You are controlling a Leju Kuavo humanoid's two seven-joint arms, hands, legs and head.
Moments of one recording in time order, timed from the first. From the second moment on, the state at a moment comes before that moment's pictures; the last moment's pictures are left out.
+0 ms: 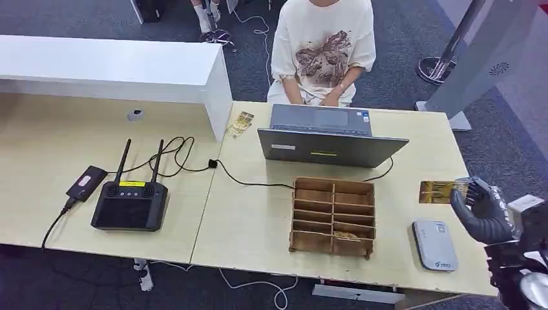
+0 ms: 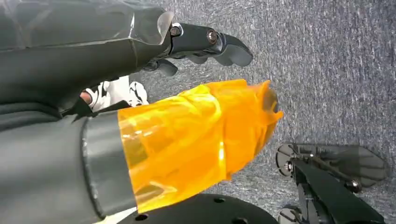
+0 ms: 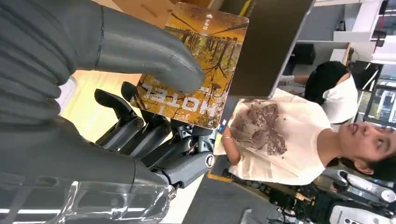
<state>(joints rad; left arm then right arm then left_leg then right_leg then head) -0.06 -0.17 1.25 -0.23 -1.27 0.26 -0.14 0.00 -0.49 0.00 -1.47 -0.24 0.16 -0.23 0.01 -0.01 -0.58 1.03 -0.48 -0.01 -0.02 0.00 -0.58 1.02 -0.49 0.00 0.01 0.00</state>
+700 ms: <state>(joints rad) -0.06 -0.17 1.25 -0.23 -1.28 0.27 -0.14 0.14 -0.60 -0.13 -1.46 -0.24 0.28 -0.17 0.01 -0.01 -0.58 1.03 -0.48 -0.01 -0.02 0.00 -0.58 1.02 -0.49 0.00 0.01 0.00</state>
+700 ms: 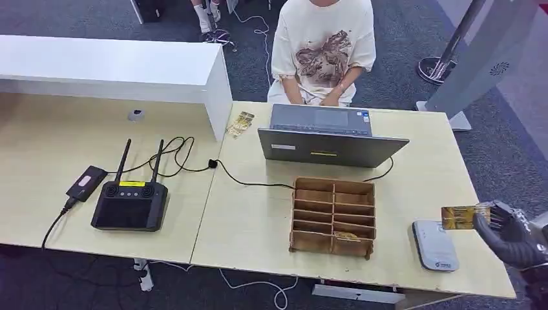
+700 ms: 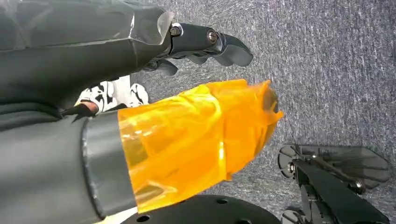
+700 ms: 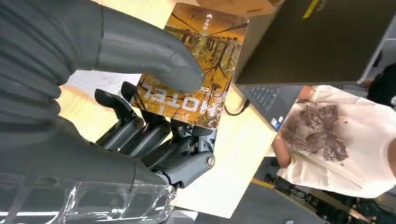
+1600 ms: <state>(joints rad) -0.06 -0.17 1.25 -0.23 -1.30 0.27 -0.13 0.15 -0.61 -0.14 -1.39 -0.14 0.29 -0.12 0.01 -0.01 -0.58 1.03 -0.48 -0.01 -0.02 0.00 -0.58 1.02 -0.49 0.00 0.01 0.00</state>
